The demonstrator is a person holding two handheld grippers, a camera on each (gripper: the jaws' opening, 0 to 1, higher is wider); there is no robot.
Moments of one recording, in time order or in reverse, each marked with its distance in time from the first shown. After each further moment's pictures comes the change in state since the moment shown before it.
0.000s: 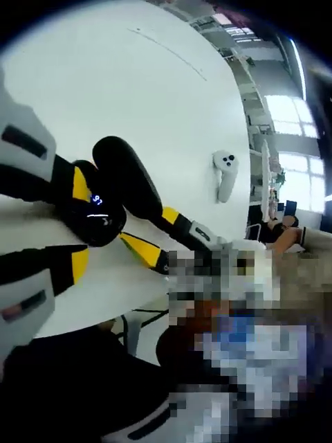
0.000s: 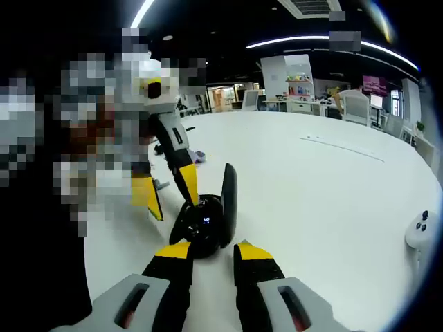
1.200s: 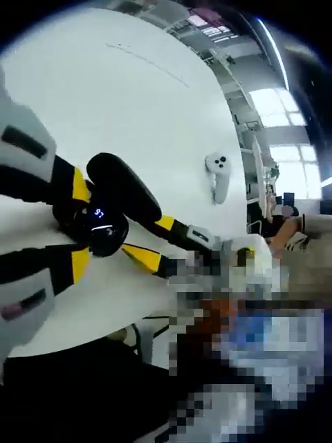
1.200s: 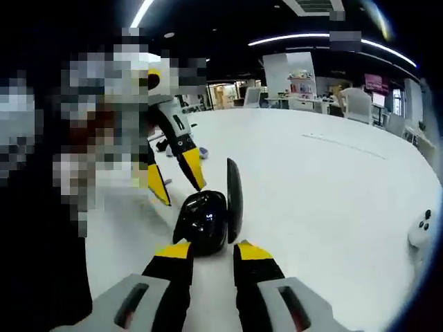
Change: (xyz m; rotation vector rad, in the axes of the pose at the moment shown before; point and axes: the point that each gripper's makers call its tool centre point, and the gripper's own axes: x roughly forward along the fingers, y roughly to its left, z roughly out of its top) left arm -0.022 0.002 0.010 0.136 -0.020 0.072; right arm -0.002 0.003 0.000 0.014 0.009 0.016
